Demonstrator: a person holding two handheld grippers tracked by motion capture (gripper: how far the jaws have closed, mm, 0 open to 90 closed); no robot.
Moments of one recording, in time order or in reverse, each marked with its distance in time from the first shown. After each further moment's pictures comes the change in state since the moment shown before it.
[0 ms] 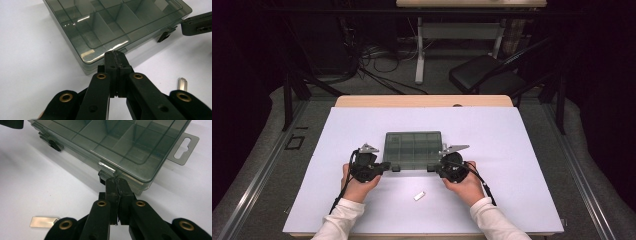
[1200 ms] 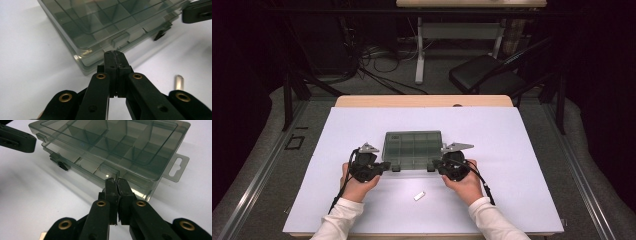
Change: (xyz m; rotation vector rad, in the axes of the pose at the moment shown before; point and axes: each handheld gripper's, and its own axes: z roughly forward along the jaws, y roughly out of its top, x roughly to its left) left arm -0.001 0.002 -0.002 -0.009 0.007 0.025; right arm 0.001 0.005 -0.008 -0.134 0.019 0.024
